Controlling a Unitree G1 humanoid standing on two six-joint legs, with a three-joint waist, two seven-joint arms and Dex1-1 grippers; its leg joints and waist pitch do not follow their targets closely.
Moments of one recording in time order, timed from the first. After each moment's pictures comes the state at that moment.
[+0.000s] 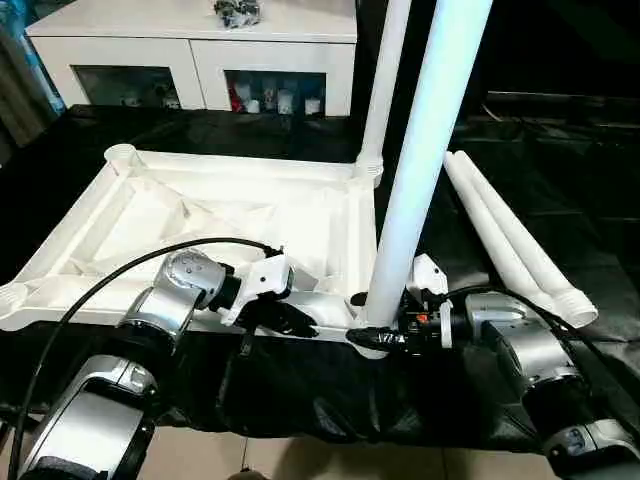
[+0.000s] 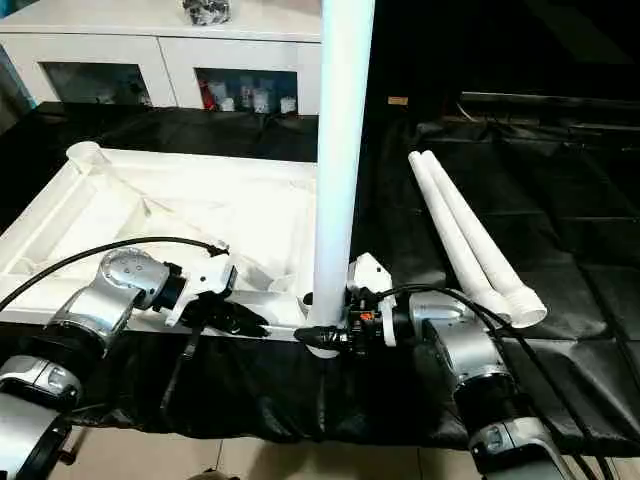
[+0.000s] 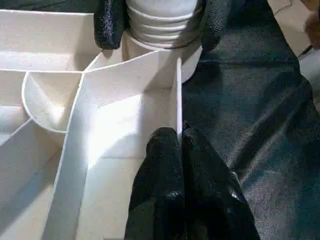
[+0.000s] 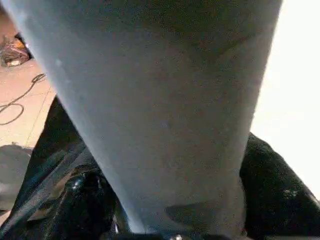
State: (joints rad) left arm -0.67 0.35 -0.28 0.83 0.05 -0.18 -1.45; right arm -0.41 -0.31 0.18 0.53 0.17 0.09 1.24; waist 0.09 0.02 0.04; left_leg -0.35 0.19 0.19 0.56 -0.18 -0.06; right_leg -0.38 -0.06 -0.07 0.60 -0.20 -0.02
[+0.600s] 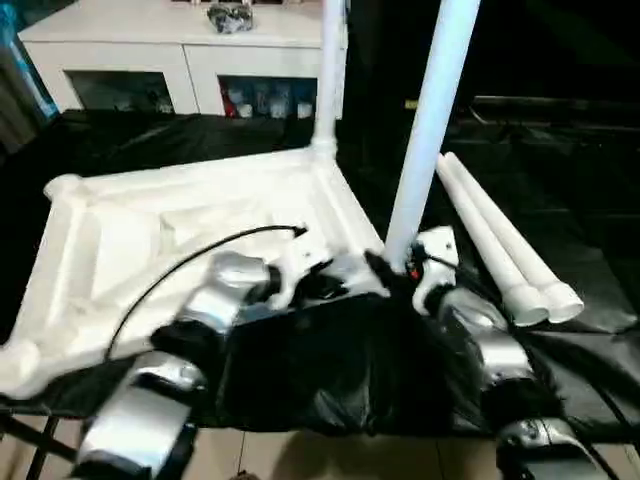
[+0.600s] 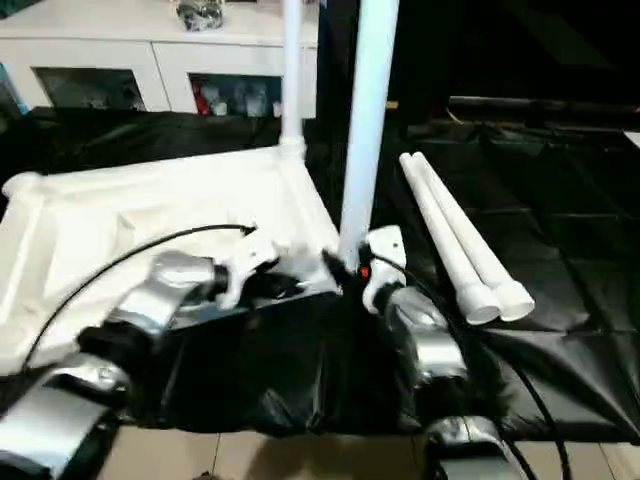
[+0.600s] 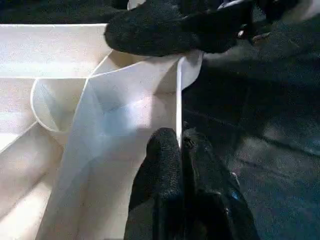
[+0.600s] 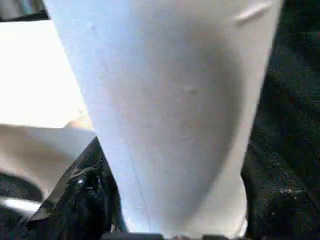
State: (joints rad) left arm -0.71 0.15 -0.24 0.83 0.11 0.05 -0.99; right arm -0.47 -0.08 -0.03 0.70 0.10 -0.01 0.45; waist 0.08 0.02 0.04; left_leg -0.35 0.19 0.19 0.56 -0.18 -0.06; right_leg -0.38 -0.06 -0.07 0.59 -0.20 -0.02
